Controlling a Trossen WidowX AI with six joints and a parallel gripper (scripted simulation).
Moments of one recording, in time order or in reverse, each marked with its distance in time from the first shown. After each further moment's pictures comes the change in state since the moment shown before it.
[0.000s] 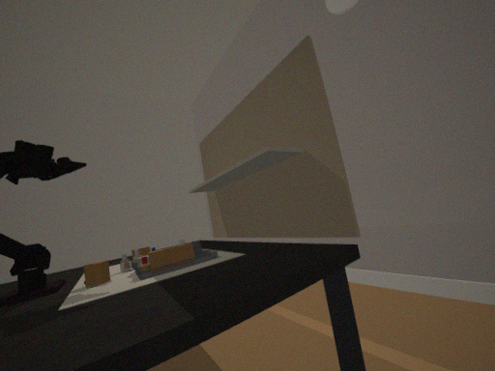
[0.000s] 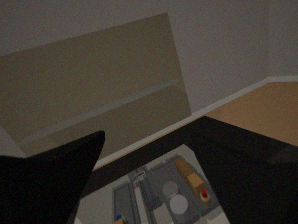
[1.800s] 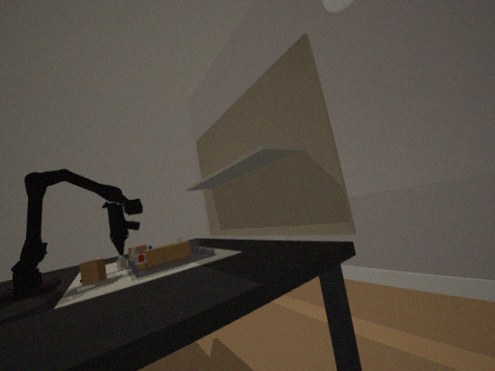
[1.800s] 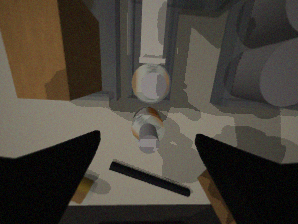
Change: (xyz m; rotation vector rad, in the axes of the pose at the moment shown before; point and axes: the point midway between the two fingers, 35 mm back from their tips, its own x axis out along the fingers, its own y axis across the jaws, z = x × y) arm 0.129 -0.012 -0.345 -0.512 1.529 -0.089
